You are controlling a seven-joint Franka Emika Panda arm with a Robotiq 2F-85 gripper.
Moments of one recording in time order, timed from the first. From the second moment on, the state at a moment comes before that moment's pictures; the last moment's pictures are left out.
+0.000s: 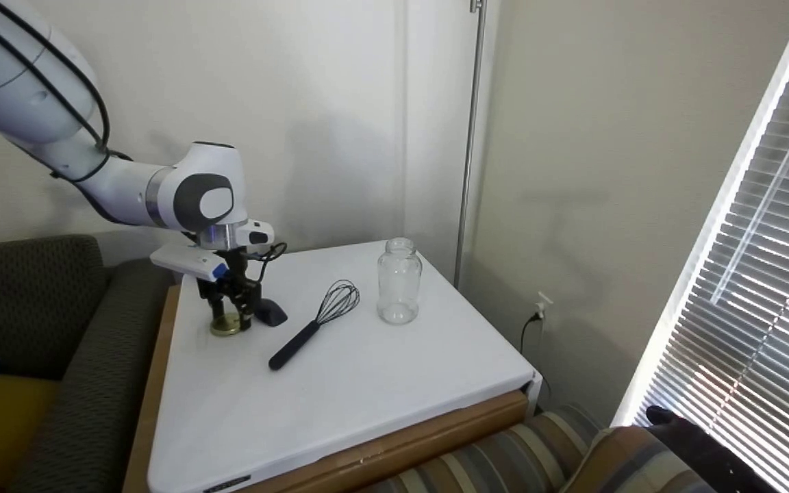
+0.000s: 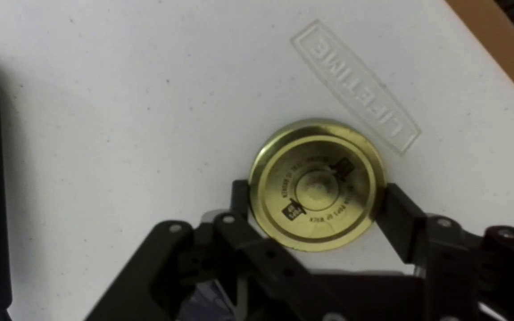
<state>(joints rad) 0.33 1.07 0.03 -1.35 -0.04 2.32 0.18</state>
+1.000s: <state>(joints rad) 0.33 0.98 0.02 -1.35 -0.06 2.30 0.18</state>
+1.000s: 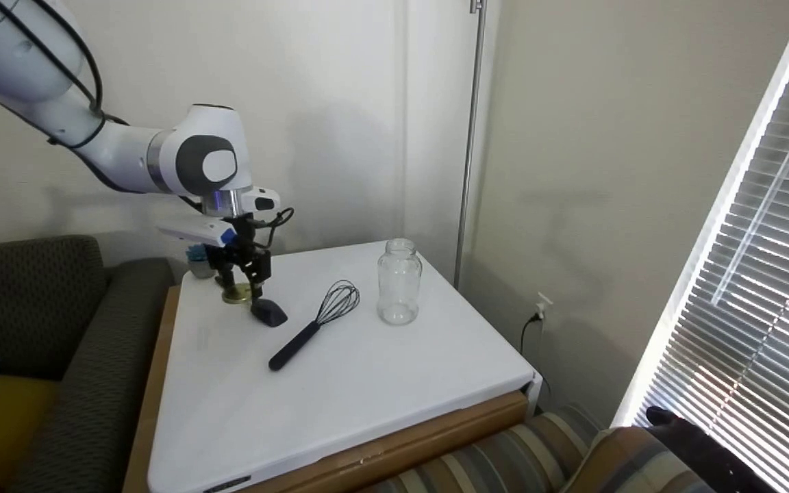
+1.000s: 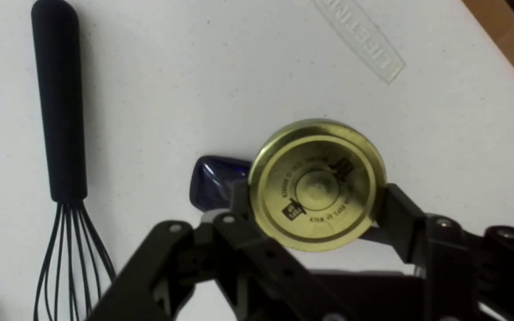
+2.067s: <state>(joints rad) 0.20 0.88 0.01 -1.22 -0.06 2.12 0.15</state>
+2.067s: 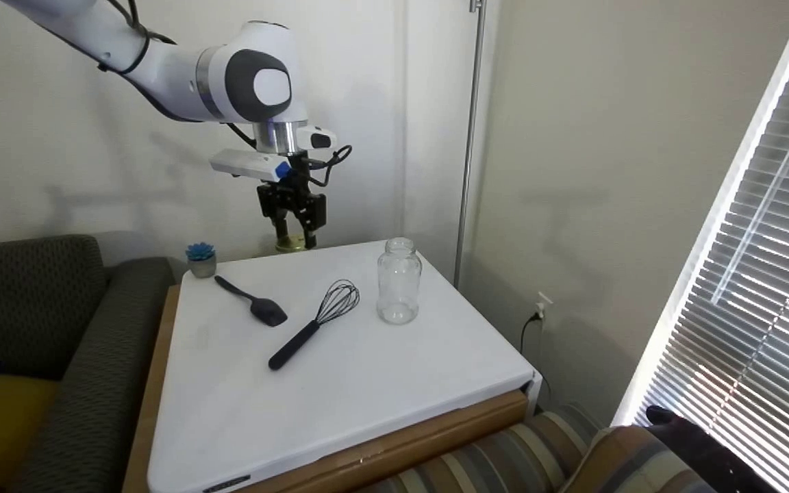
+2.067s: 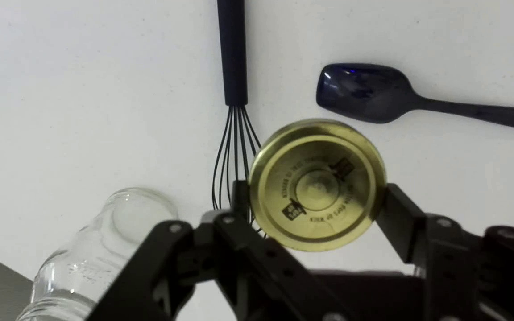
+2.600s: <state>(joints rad) 0.20 0.88 0.01 -1.22 -0.06 2.12 0.15</state>
